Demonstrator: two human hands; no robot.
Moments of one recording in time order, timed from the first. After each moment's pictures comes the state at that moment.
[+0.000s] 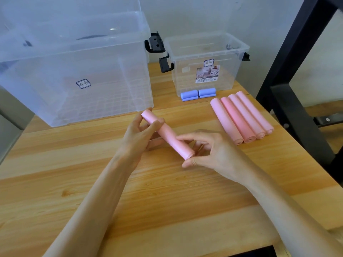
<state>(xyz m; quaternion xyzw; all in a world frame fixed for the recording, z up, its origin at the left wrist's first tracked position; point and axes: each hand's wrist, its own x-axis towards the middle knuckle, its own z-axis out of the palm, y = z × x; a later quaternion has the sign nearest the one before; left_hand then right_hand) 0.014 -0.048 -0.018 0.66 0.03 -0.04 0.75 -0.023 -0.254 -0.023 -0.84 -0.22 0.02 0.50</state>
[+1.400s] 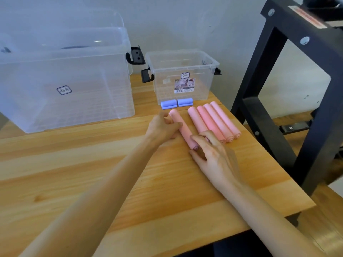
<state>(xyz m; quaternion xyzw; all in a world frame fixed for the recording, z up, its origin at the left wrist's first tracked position) 0.064 -0.142 -0.019 0.83 0.02 -0.06 0.55 -0.032 -0.294 -0.061 -0.93 -0.12 -0.32 0.16</state>
